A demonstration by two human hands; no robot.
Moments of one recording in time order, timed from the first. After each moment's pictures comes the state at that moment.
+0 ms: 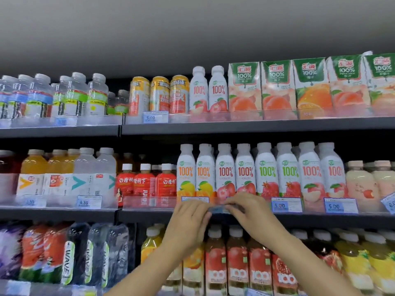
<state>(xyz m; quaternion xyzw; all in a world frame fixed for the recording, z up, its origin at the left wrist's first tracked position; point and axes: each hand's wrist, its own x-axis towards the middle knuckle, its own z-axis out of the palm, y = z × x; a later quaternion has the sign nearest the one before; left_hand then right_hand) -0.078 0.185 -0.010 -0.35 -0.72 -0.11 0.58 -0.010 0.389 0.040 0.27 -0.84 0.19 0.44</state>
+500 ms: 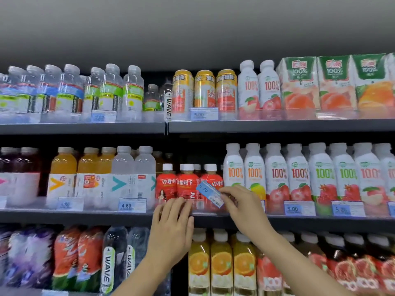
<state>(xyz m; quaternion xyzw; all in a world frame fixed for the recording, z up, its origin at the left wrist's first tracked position) -0.120 0.017 -0.030 -0.21 -0.78 -0.06 0.58 -0.068 0.228 0.043 0.22 -0.81 0.27 0.48</state>
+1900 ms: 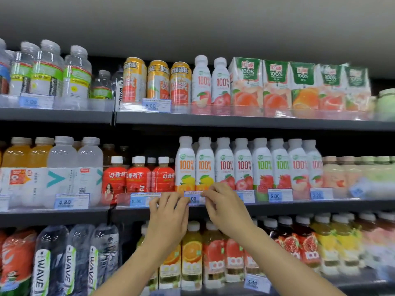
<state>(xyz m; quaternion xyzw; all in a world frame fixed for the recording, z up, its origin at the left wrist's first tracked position) -0.102 0.135 -0.019 -0.28 -0.73 -0.10 0.61 -0.037 0.313 0.025 0.17 -0.85 0.08 0.49</state>
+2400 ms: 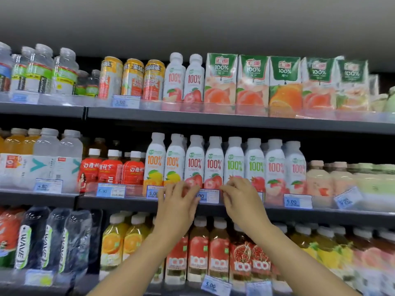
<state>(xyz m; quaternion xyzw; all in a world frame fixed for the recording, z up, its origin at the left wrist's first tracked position) -0.074 0.267 -0.006 -0.21 -0.79 -0.13 0.57 -0.020 0.464 0.037 0.14 -0.85 0.05 0.51</state>
